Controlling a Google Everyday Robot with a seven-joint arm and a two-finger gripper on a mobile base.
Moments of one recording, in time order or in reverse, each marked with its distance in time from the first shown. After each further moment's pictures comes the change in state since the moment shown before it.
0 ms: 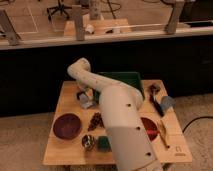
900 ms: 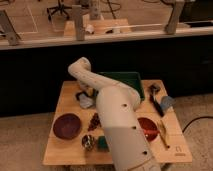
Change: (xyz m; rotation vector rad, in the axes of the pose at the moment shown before) arm 0.010 -0.007 0.007 -0.003 0.015 -0.030
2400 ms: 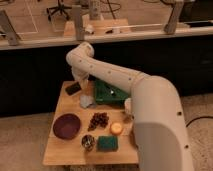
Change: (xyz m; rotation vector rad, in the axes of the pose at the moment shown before) arm -0.054 0.030 -0.174 0.240 -0.151 -0.086
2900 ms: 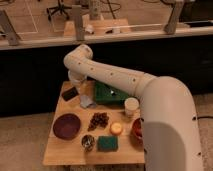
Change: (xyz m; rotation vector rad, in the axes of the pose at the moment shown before) arm -0.021 0.007 -0.009 0.005 -0.029 -0.023
